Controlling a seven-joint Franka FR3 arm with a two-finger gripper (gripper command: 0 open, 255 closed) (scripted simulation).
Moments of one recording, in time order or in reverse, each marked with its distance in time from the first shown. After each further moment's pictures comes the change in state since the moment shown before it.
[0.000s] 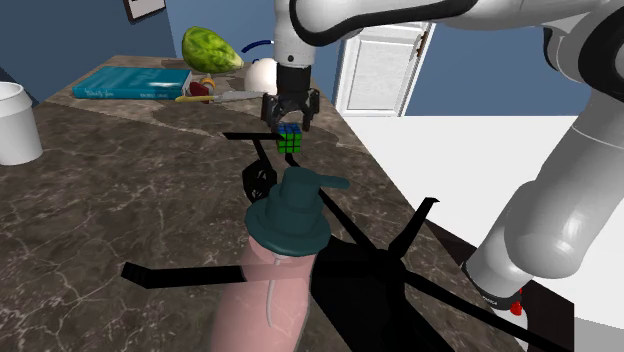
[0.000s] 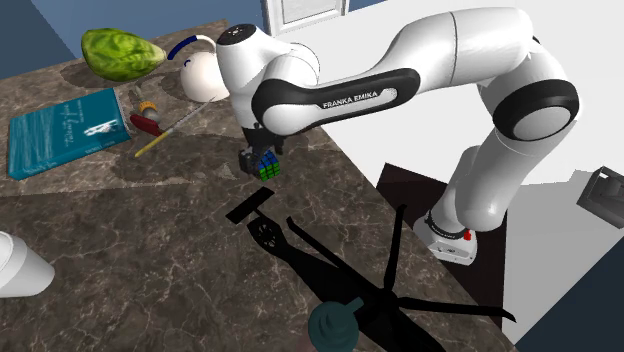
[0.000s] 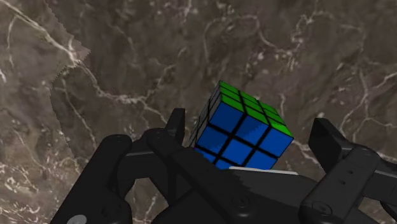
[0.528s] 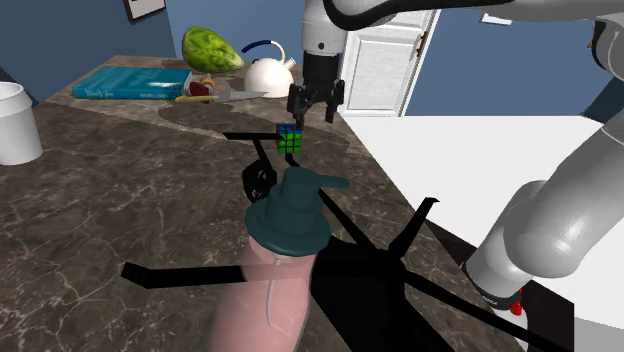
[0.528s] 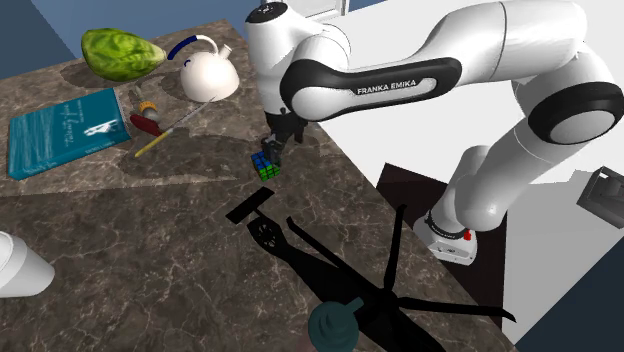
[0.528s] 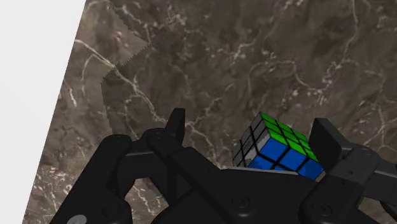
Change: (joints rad) arm -0.022 -0.169 -0.030 -0.116 0.018 -0.054 -0.072
